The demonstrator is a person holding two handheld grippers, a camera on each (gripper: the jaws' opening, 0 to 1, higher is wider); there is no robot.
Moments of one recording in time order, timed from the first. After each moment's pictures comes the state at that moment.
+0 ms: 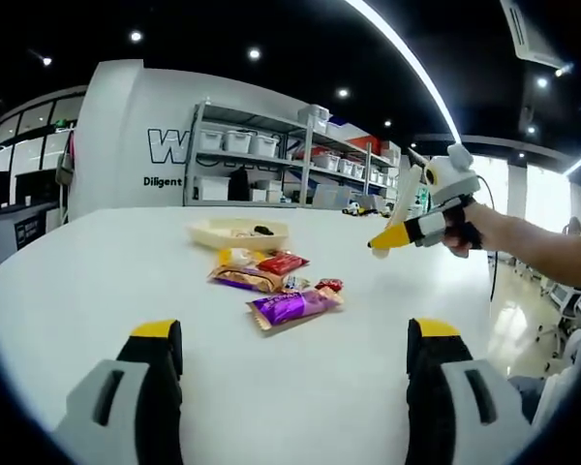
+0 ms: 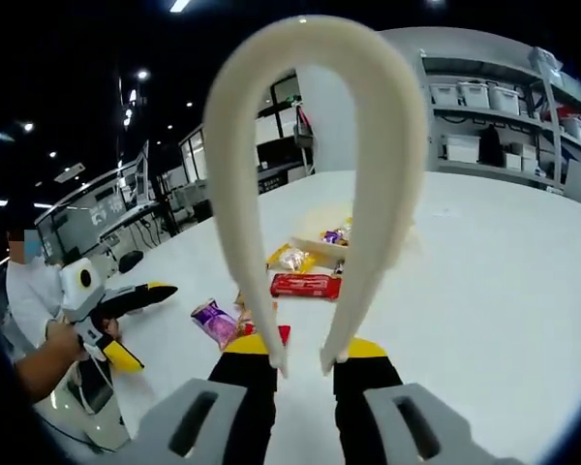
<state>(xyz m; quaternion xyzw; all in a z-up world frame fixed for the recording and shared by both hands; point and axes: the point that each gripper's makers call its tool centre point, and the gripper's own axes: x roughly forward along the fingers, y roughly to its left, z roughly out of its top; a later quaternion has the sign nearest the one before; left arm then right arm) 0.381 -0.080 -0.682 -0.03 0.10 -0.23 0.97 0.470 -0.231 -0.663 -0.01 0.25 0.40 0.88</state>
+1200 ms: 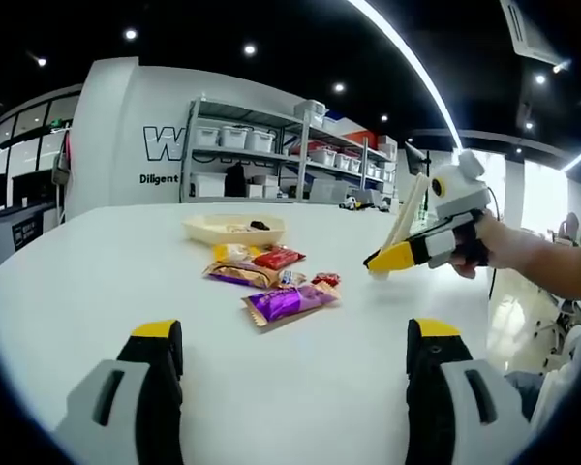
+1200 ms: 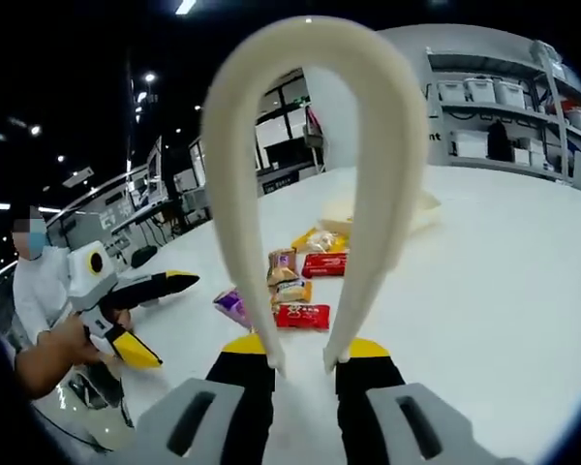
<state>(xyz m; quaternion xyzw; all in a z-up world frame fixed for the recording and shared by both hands) 0.381 -0.084 -0.685 -0.03 0.11 -0.23 0.97 0.443 -0.200 -0.679 0.04 0.25 0.43 0.87</state>
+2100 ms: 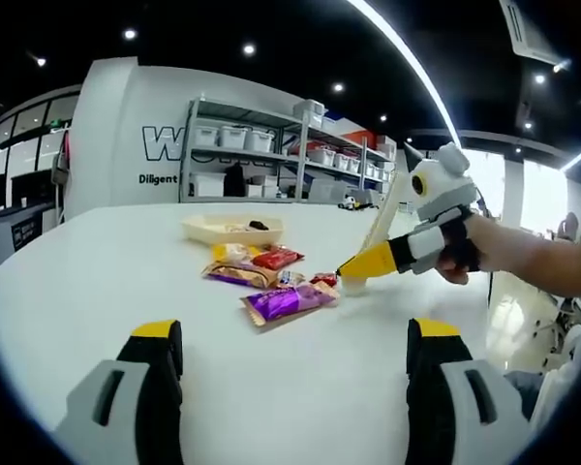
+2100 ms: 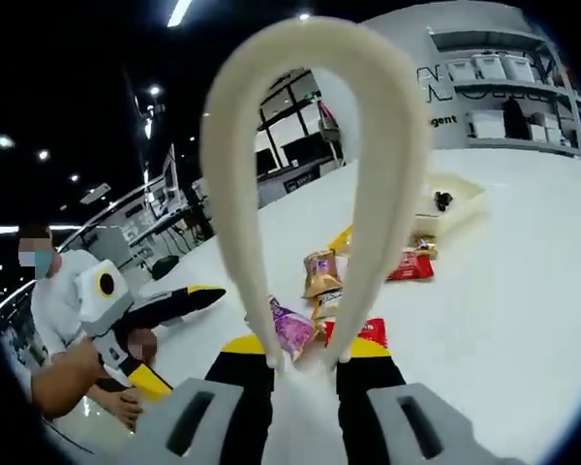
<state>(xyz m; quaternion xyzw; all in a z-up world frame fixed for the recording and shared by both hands) 0.384 -0.085 -0.687 -0.03 0.11 -0.23 0.97 0.457 -0.168 -0.679 0.02 0.23 0.44 0.87</state>
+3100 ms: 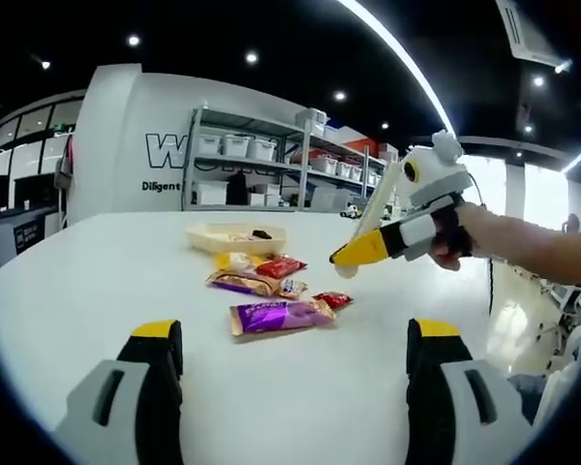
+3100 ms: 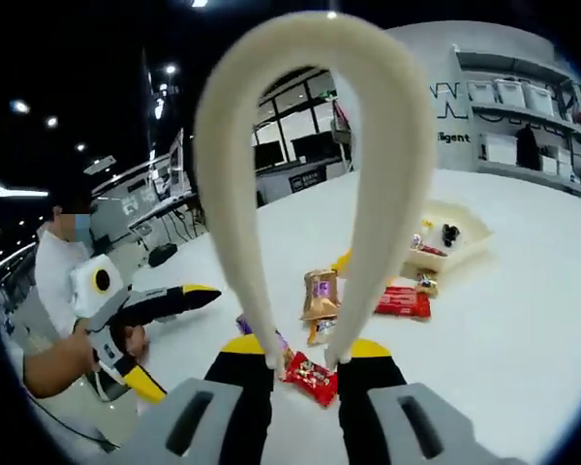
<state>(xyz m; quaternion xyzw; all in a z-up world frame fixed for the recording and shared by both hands) 0.382 -0.082 -0.681 -0.03 0.09 -0.23 0.97 0.452 -0.145 -0.664 -0.03 0.23 0.52 0.82</state>
